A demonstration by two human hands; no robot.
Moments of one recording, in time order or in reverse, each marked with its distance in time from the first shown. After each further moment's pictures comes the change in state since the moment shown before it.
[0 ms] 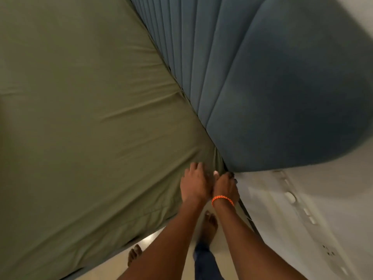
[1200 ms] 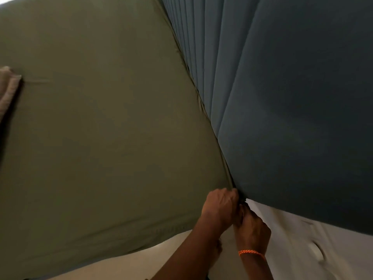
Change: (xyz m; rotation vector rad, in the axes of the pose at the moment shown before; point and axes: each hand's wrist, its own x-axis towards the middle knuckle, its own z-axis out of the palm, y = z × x) left_hand 0.042 0.045 0.067 0.260 -0.187 0.278; right_hand 0.063 0.106 0.011 -0.141 0.197 -0.557
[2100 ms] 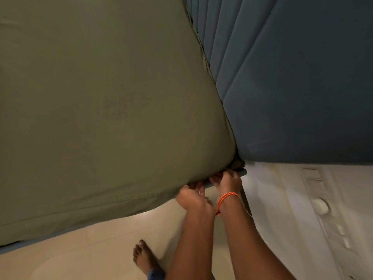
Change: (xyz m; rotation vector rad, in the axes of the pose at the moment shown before) left_hand -0.064 -0.027 0.067 -2.319 0.905 -1.360; right_hand 0.010 -0.067 0.045 1.295 -0.143 1.038
